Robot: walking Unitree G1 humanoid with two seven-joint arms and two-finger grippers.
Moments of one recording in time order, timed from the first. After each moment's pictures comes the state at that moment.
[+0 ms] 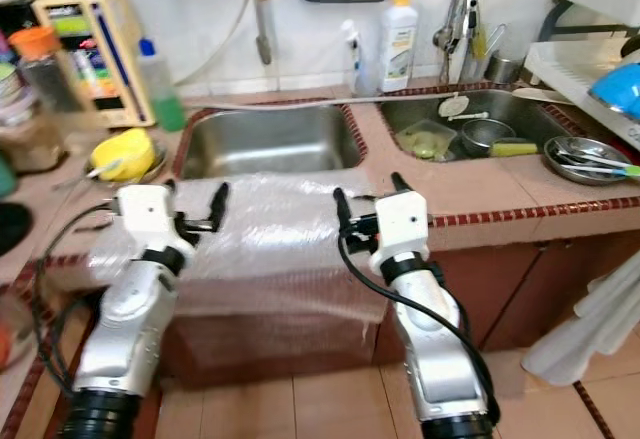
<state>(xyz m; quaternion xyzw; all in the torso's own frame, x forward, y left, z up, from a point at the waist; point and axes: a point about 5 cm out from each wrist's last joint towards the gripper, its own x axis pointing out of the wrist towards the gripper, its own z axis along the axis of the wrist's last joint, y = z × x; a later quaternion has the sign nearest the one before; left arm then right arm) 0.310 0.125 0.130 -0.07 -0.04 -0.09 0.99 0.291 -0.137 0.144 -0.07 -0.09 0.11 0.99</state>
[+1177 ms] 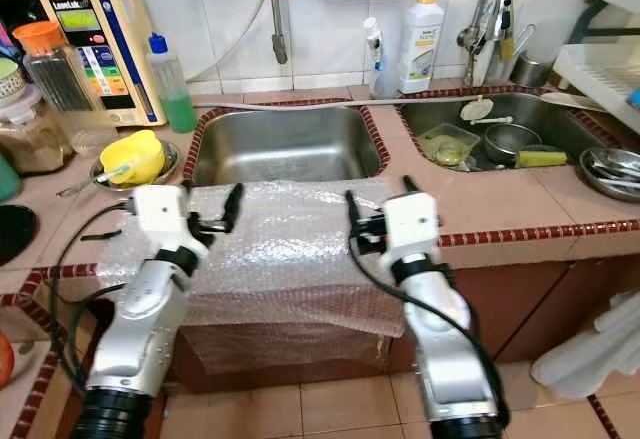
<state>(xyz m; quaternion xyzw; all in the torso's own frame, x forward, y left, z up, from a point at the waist) 0.310 0.123 0.131 -0.07 -0.04 -0.09 0.99 0.292 -0.140 0.144 -0.07 -0.09 0.10 0.99</state>
